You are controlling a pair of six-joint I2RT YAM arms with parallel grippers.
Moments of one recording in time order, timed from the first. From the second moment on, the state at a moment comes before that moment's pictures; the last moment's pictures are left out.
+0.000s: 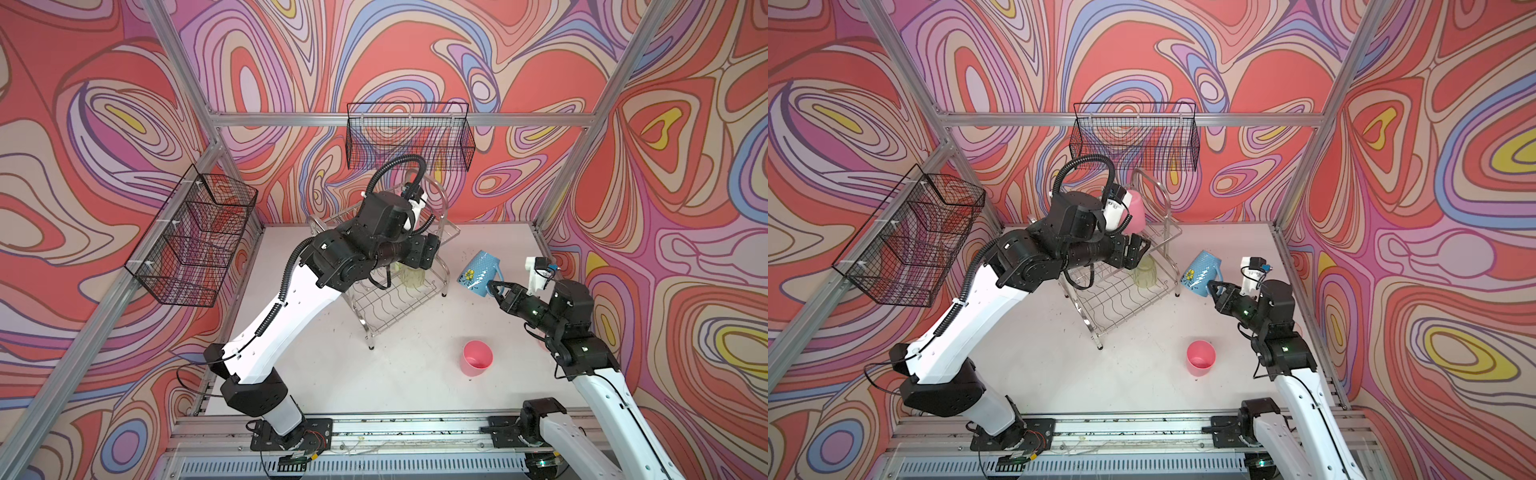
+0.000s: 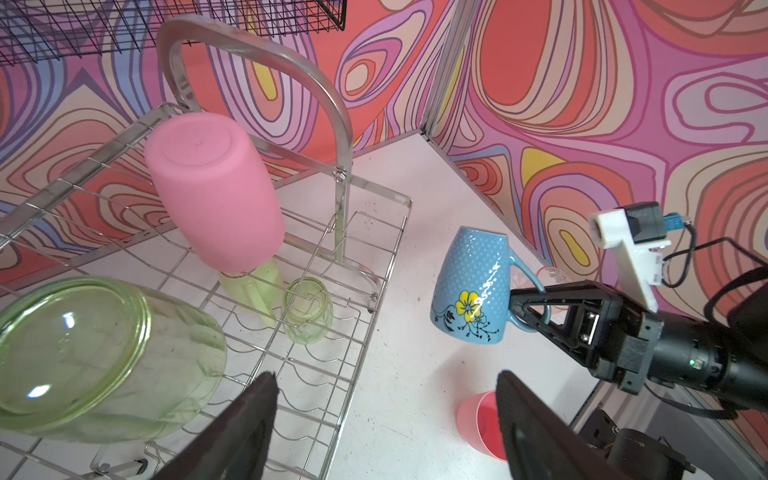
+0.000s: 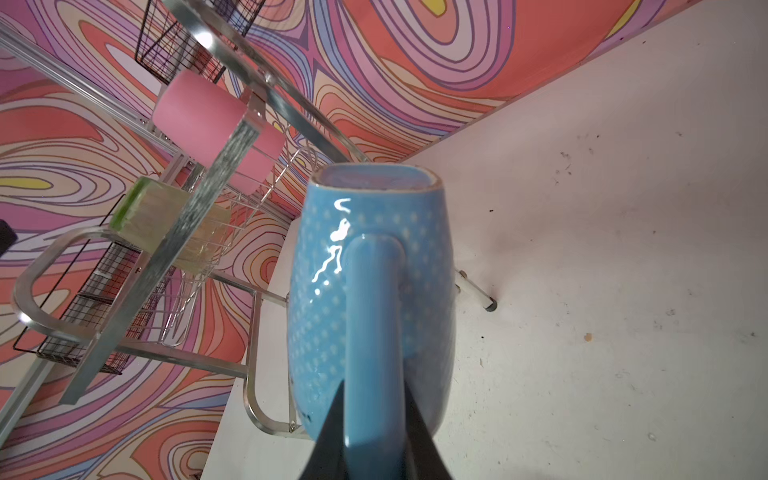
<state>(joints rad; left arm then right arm) -0.85 1.62 2.12 -1.01 -0.13 -0.29 0.12 0.75 0.72 -0.29 -0.42 0.62</state>
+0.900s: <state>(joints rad) -0.69 1.42 1.89 -0.93 -0.10 -0.21 0.82 1.02 0.62 0.08 0.10 0.36</state>
